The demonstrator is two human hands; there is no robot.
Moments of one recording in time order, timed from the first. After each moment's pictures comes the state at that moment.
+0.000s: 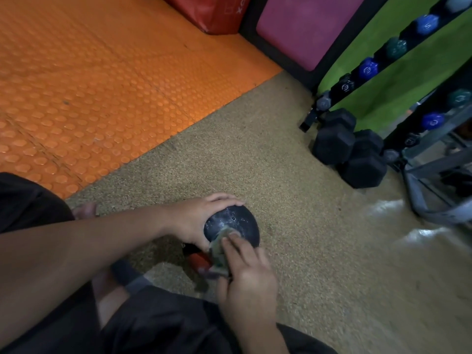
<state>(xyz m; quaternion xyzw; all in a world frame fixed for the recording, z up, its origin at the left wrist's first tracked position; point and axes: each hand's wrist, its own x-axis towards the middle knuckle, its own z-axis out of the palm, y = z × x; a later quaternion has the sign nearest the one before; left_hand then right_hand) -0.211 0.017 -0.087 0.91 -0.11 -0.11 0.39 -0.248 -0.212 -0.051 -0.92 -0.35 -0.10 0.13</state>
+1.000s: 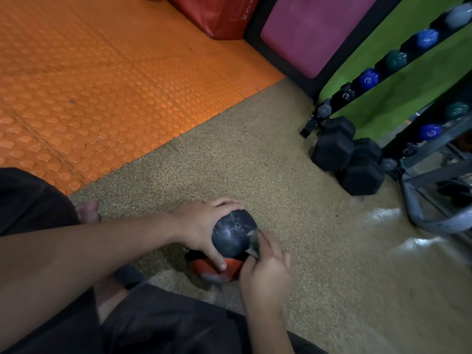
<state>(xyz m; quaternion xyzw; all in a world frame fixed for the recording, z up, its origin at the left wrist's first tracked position) -0.213 -0.003 -0.078 0.93 -0.07 -0.08 0.34 -0.213 -0.218 -0.059 -0.97 -0.15 -0.13 0.16</state>
